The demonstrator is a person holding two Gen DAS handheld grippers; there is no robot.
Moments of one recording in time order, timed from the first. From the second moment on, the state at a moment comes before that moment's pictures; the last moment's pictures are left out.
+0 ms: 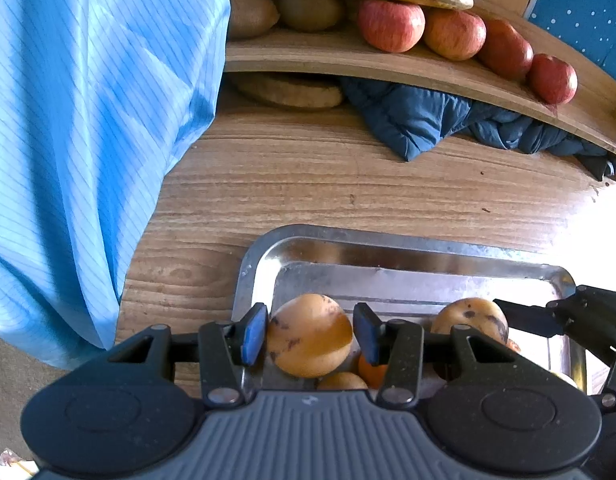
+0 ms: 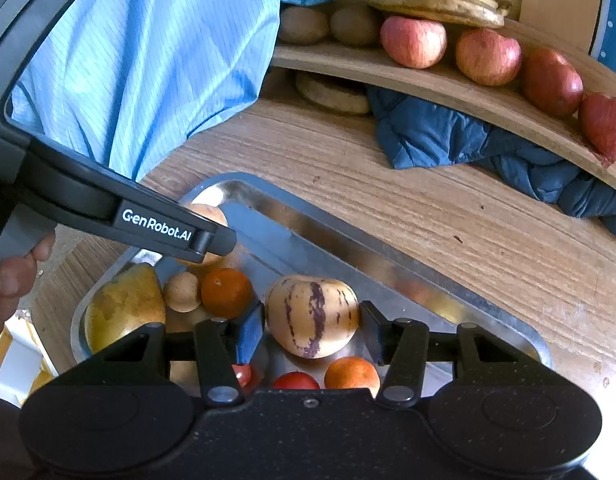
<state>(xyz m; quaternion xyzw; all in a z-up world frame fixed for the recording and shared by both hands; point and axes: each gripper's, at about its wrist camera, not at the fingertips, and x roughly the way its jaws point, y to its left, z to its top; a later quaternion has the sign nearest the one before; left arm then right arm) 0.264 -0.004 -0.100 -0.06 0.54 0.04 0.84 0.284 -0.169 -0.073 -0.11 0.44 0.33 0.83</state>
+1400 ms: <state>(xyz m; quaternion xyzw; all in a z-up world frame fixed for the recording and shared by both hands) 0.204 -0.016 -0.041 -0.07 0.44 0.08 0.89 0.233 -0.241 -0.015 -0.05 0.33 0.27 0.90</state>
